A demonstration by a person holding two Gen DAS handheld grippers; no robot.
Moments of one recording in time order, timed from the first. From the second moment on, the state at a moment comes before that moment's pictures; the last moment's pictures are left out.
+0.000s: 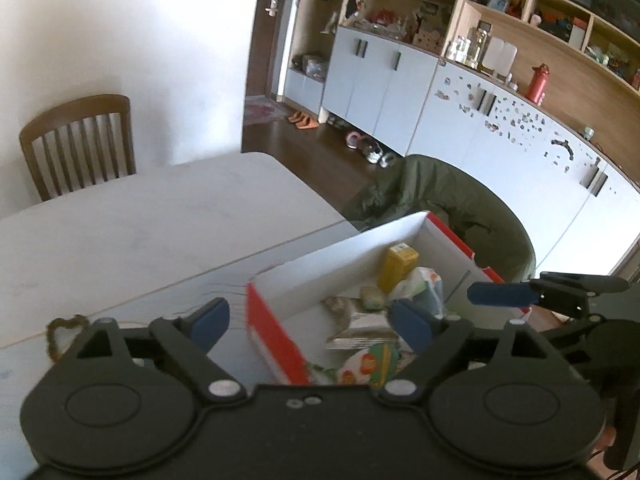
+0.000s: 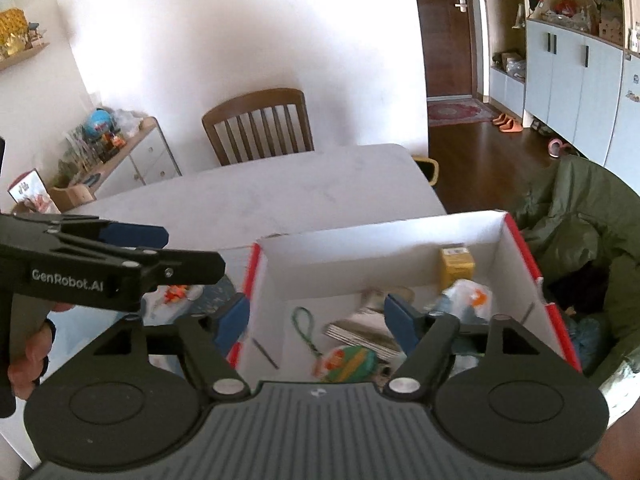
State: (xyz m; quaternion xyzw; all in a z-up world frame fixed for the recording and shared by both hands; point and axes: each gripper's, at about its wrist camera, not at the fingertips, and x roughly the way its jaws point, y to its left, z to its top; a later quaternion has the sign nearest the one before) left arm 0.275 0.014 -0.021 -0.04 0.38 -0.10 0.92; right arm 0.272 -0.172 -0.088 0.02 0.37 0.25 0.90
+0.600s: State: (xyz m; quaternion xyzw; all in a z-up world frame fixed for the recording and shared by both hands) left arm 0.230 0.115 -0.004 -0.06 0.33 -0.05 0.94; right arm 0.246 -0.083 -0.074 0.04 0.34 0.27 0.90
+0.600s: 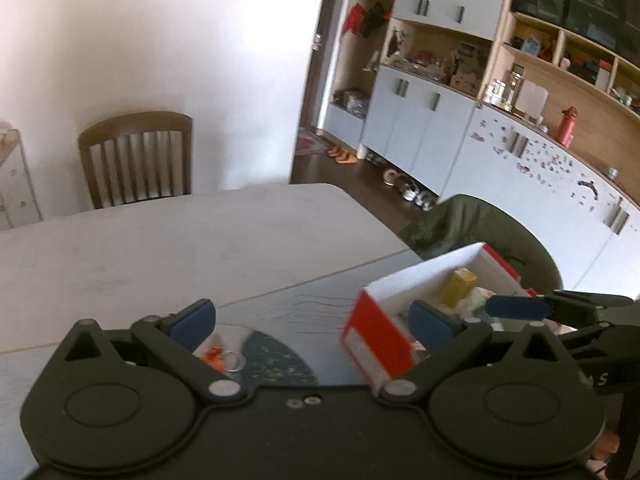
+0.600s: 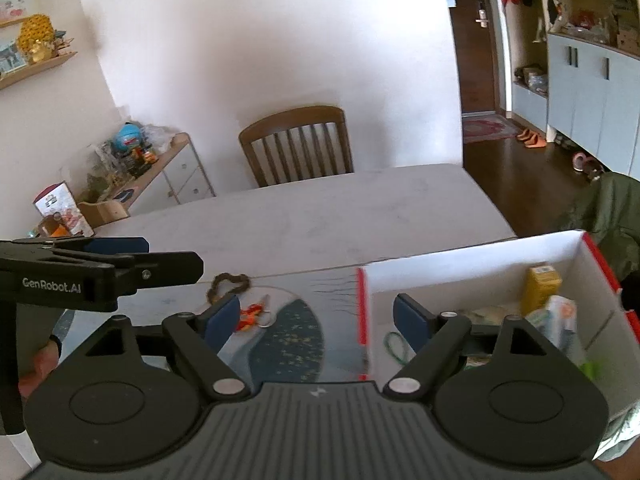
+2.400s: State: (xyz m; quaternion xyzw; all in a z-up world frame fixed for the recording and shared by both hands) left arm 0.322 0.277 -0.163 -0.09 0.43 0.06 0.90; right arm 0.320 0.135 -0.209 -0.11 0.44 0.31 0.84
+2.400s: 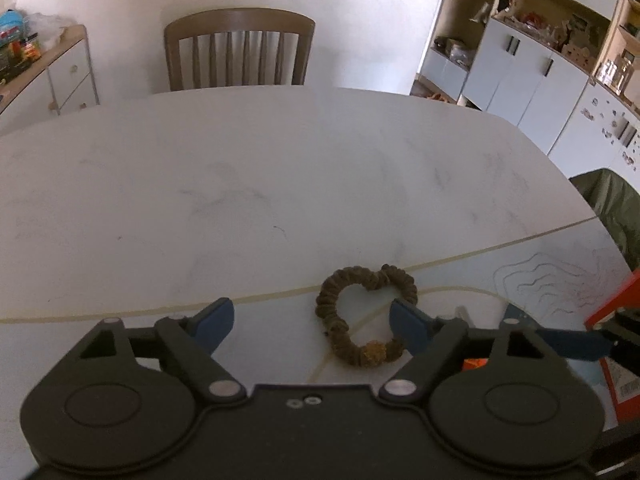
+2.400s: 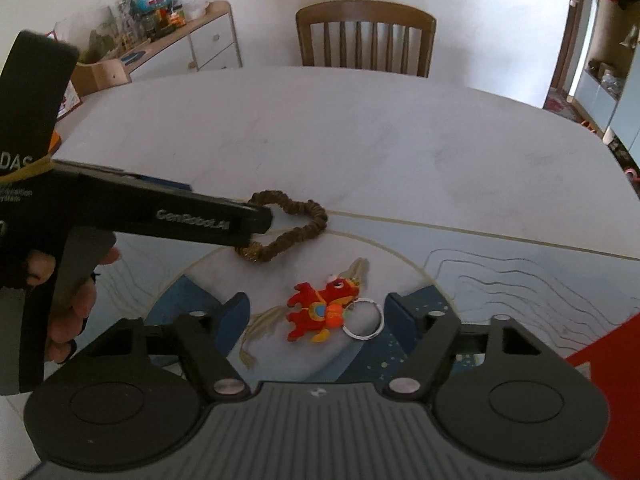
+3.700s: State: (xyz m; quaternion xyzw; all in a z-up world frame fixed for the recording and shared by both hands) left arm 0.323 0.273 -0.155 -0.13 0.42 -0.01 0.90; right arm 0.319 0.134 -0.227 -0.11 0.46 0.31 0.83
